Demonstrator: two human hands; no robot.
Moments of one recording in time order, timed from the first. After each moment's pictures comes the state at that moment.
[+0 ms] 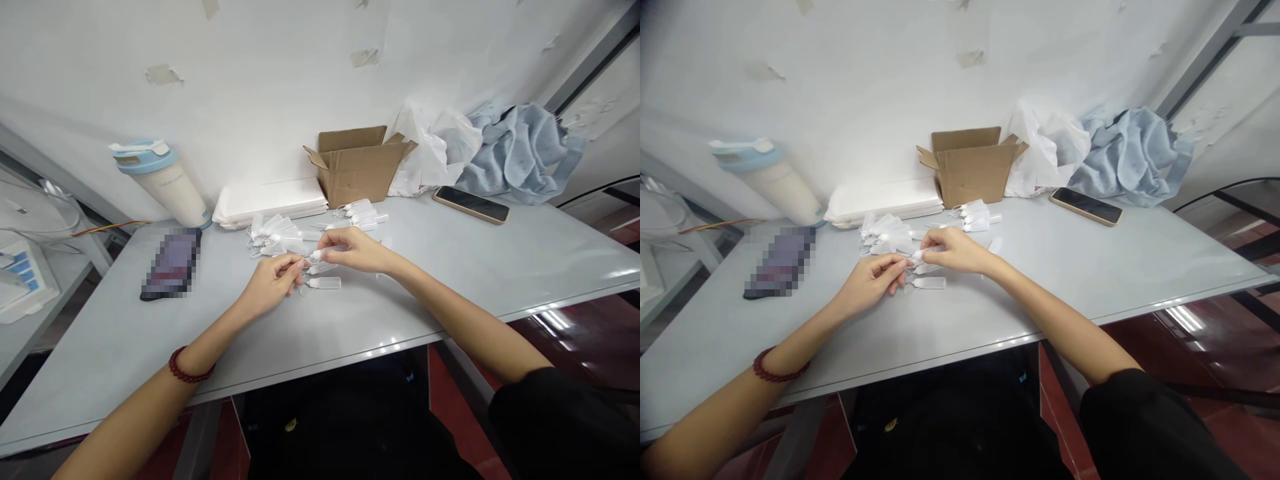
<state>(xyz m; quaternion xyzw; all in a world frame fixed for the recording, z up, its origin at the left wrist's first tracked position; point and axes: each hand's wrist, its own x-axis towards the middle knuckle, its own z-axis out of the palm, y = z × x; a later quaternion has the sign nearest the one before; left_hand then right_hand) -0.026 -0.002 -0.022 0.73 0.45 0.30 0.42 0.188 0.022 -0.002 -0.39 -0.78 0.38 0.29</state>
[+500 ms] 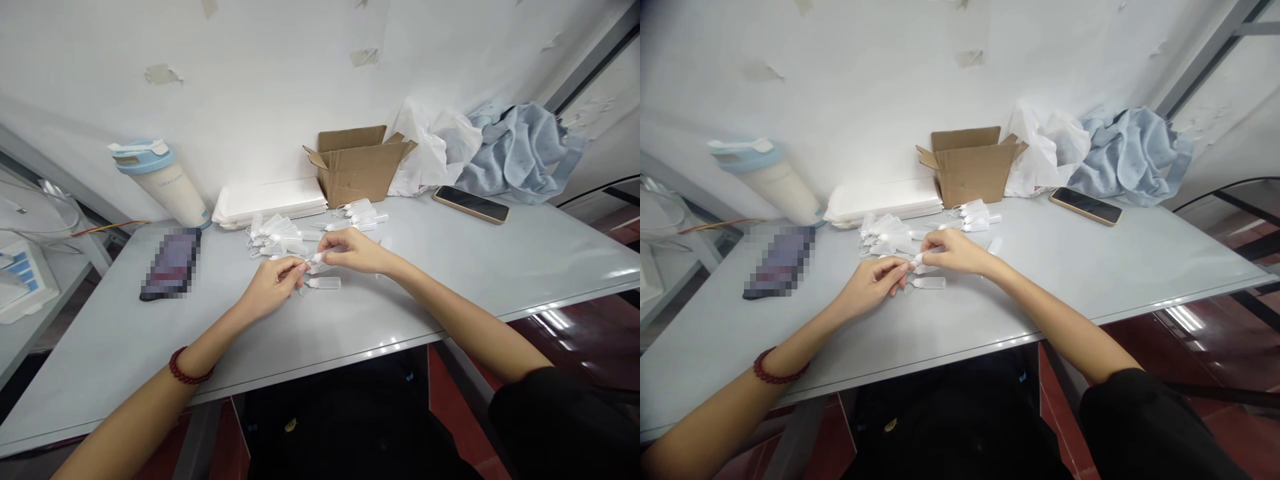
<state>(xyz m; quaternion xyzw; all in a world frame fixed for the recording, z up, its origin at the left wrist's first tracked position) -0.024 -0.005 -0.019 0.75 0.45 0.28 0.39 0.189 0.023 -0.003 -0.40 -0.79 0.37 0.27</state>
